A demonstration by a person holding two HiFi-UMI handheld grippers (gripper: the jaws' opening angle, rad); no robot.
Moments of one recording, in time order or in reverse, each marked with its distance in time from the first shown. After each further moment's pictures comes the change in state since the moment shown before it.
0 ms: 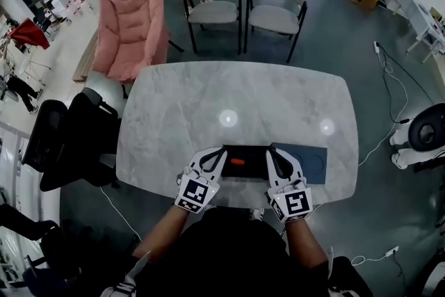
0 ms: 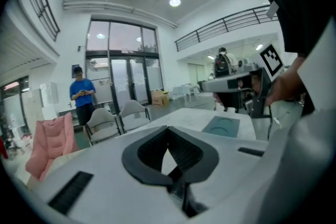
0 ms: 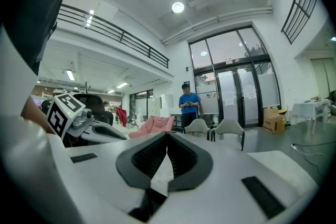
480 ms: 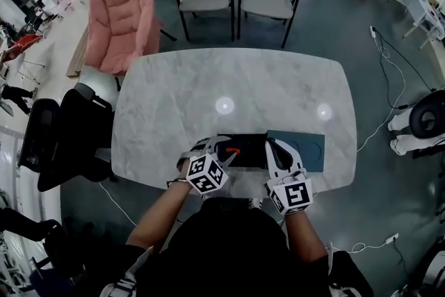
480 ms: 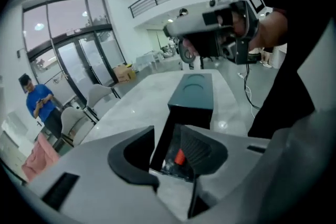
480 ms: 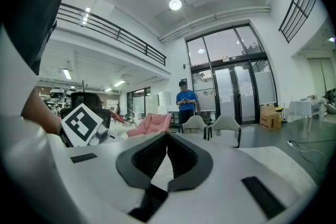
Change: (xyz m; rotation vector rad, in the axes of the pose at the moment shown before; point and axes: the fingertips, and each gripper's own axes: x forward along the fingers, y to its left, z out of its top) left arm 0.055 -0.053 -0.080 0.336 0.379 -0.312; right arm -0.008 -0.012 -0.017 0.015 0.034 -0.025
